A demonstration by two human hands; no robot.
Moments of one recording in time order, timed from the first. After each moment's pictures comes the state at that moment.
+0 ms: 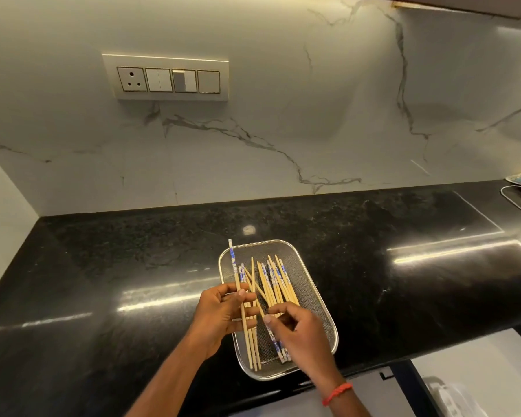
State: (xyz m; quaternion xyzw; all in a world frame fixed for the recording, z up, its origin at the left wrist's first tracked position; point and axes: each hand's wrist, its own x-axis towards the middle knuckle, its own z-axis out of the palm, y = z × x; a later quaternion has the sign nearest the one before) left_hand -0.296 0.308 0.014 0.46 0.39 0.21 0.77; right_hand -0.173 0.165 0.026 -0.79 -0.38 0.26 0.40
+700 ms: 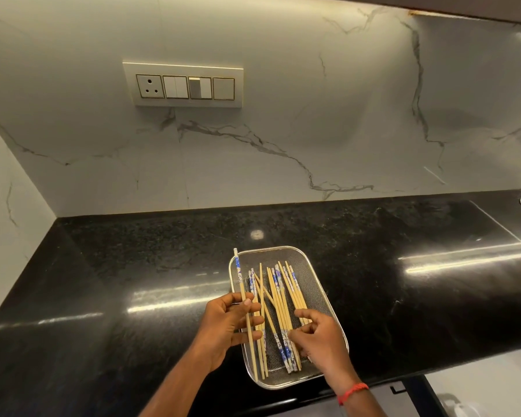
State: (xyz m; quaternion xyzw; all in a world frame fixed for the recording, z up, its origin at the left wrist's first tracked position) left_hand -0.305 0.307 0.009 0.43 0.41 0.22 0.77; right_hand -0.152 0.167 0.019 -0.82 -0.26 0.32 0.39
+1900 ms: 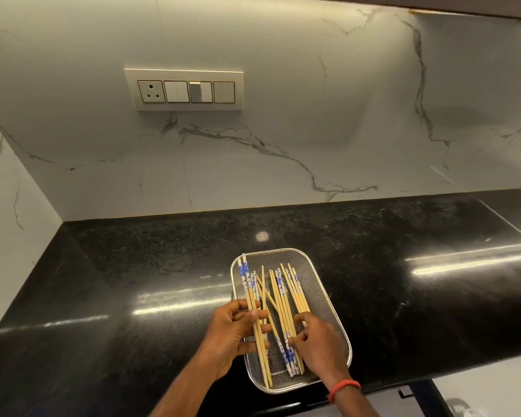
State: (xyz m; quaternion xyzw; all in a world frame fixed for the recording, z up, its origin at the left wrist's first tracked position) left_hand -0.302 0.298 0.004 0.43 0.41 0.20 0.78; right_hand -0.146 0.180 -0.014 -0.88 -0.36 0.24 0.23
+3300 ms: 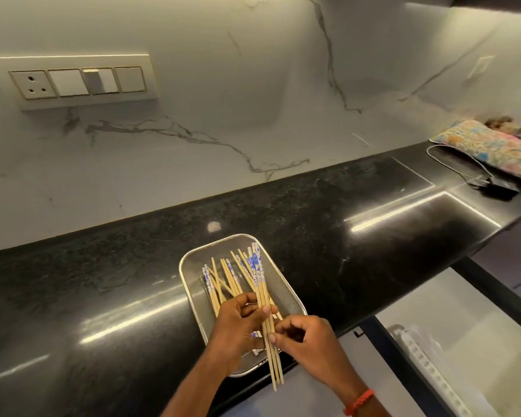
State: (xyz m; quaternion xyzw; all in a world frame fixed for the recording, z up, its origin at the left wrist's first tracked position) left_hand -0.252 0.247 0.025 0.53 0.32 0.09 0.78; right_hand -0.163 0.098 0.036 -0.80 -0.33 0.25 0.42
